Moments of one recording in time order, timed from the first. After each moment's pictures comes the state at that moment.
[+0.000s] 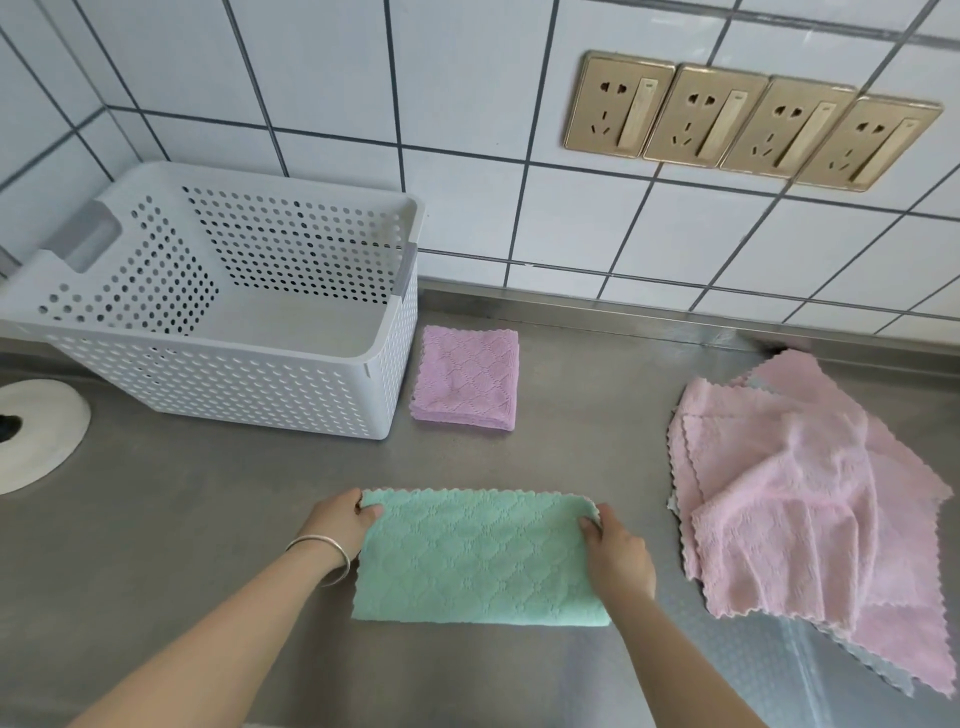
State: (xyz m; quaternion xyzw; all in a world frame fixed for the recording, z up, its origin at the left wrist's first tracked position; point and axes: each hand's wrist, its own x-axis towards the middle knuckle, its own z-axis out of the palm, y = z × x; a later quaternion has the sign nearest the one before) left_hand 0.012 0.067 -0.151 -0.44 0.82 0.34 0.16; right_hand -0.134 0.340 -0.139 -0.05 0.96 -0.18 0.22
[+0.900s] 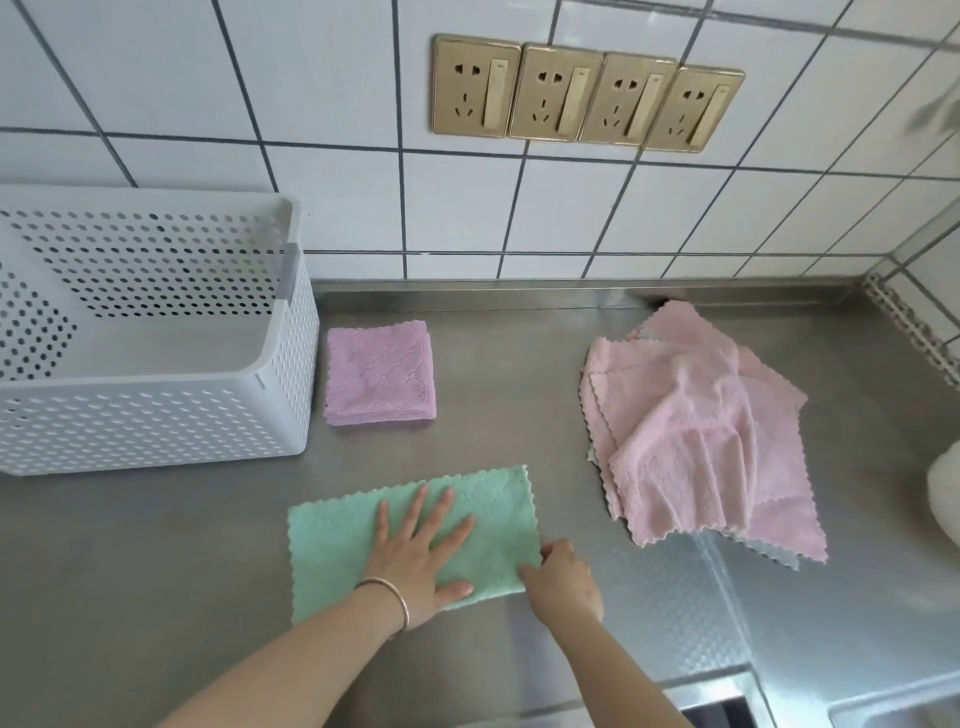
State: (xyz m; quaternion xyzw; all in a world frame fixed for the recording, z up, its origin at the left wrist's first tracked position) left_hand -0.024 0.184 -0.171 0.02 0.97 0.06 0.25; right_hand -0.079 0.359 -0.126 0.11 0.92 -0.21 0.32
